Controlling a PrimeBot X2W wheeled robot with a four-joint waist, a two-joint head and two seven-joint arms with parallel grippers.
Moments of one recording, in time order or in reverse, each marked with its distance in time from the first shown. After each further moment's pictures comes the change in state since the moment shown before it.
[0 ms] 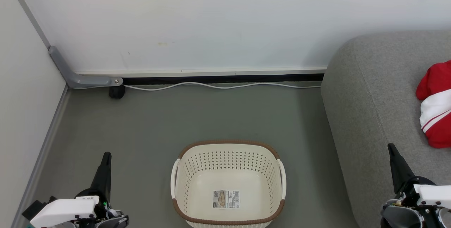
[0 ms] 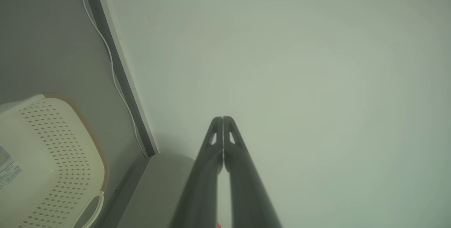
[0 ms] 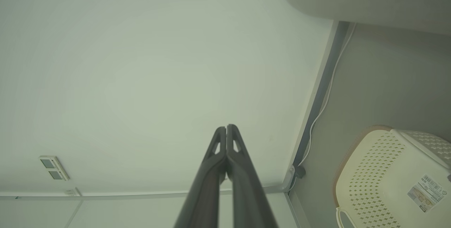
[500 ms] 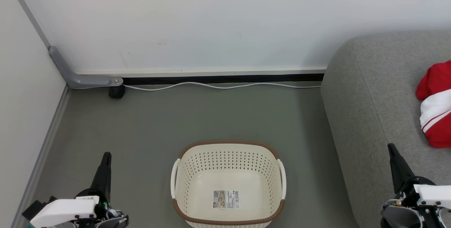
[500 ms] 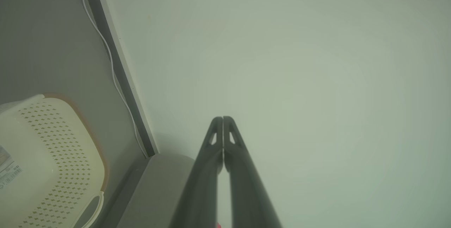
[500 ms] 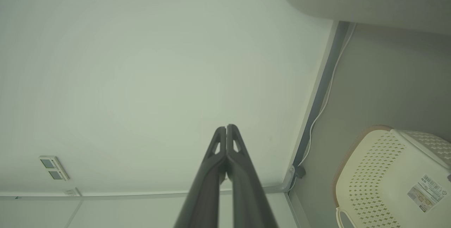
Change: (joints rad) left arm 0.000 0.000 0.000 0.000 0.000 0.000 0.000; right arm 0.000 0.000 0.000 0.000 0.000 0.000 0.000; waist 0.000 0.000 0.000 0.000
